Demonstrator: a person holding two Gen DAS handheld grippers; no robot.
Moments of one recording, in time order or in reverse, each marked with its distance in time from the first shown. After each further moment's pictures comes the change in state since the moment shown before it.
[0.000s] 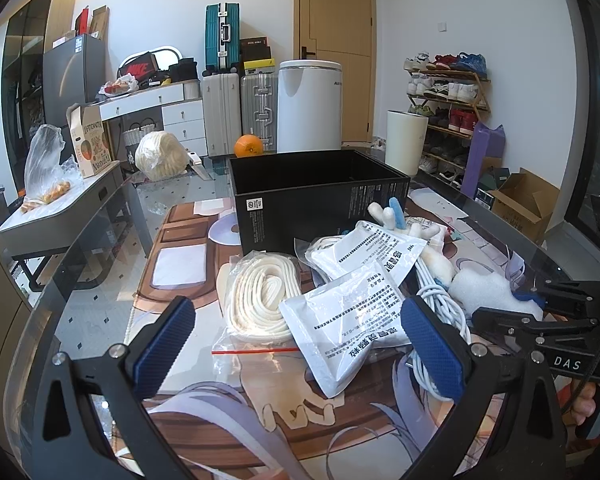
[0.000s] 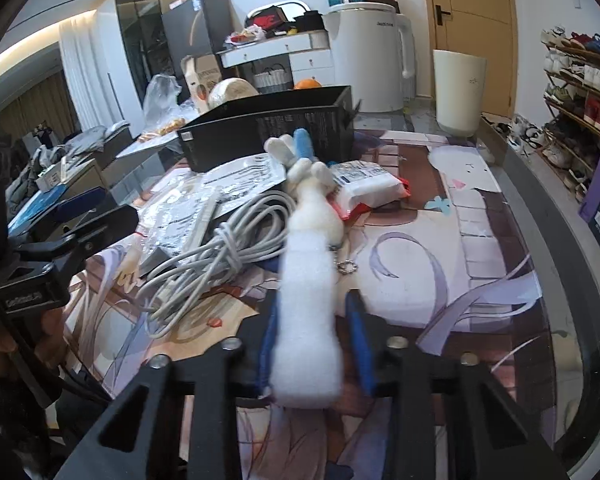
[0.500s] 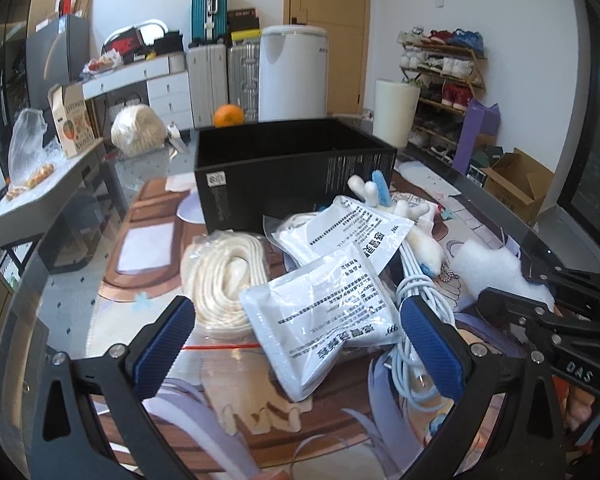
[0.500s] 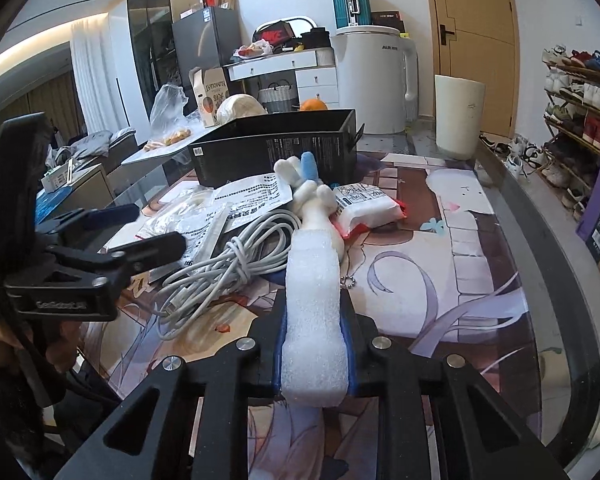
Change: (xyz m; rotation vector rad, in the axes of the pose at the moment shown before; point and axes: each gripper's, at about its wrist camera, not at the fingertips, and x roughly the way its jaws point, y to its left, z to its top) left arm 0.027 -0.016 0.007 -0.011 0.131 -0.040; right arm -0.019 0.003 -0.005 -0.036 -0.070 -0.004
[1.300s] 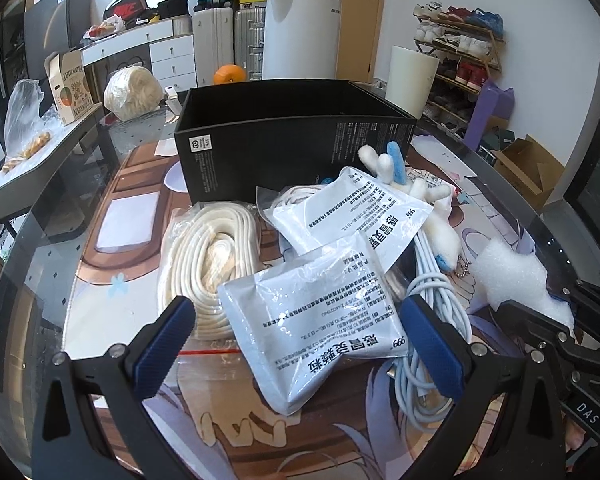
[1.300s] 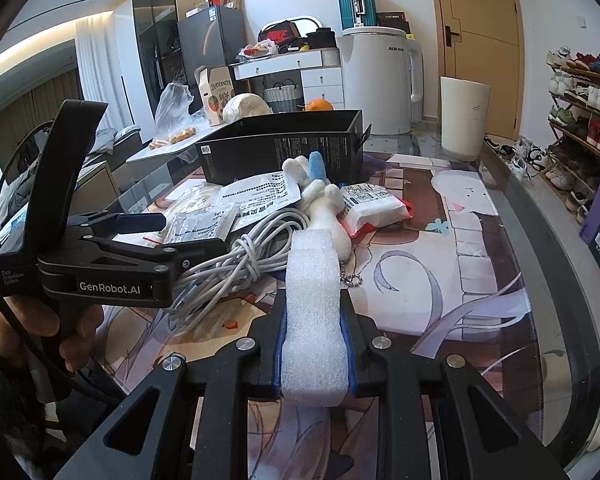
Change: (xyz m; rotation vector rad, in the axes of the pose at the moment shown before) left arm 0.026 -0.003 0.005 -0.044 0.124 0.005; right arm -0.002 0.002 0.000 -0.013 0.002 0.014
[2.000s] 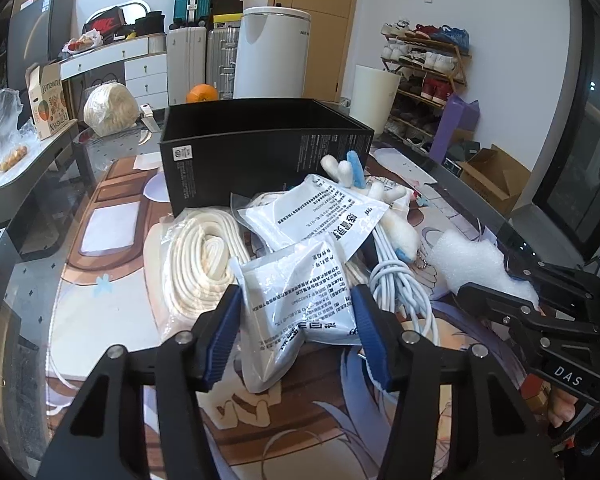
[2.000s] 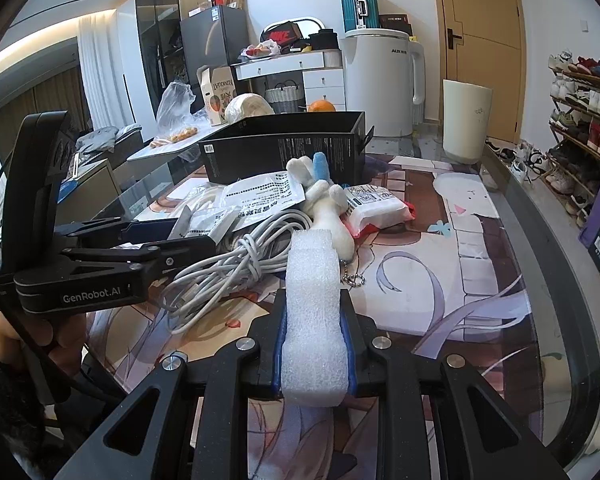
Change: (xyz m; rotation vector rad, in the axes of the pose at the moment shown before) left arm -0.022 0.004 -0.016 0.032 -0.087 -0.122; right arm 0.000 0.002 -0.001 -0.011 -0.007 -0.002
